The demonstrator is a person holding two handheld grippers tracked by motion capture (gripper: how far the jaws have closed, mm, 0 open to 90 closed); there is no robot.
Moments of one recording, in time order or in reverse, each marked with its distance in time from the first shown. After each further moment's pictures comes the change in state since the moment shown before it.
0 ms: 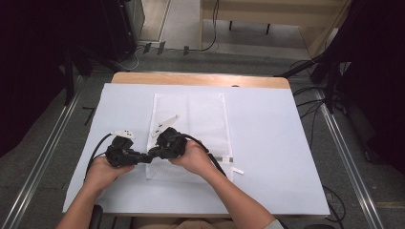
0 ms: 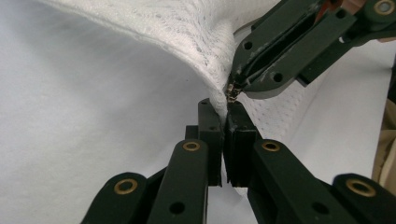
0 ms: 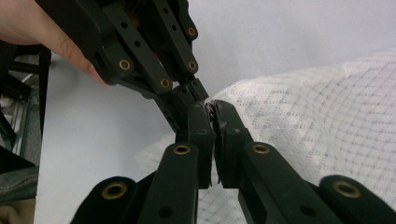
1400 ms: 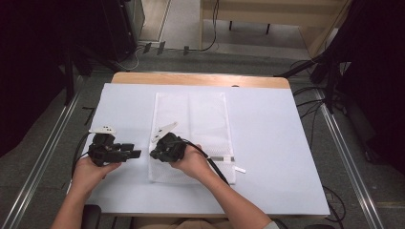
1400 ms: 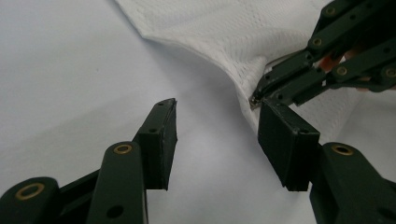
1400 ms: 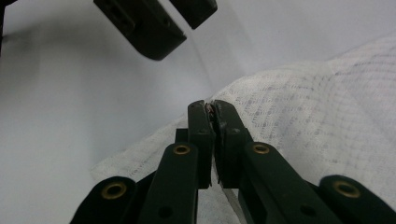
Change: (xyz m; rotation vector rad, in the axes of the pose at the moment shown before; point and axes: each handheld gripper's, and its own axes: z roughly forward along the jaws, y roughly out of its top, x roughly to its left) left arm 0.010 -0.013 -0.036 -0.127 0.120 -0.084; right arm 0.002 -0.011 0.014 0.003 -0.094 -0.013
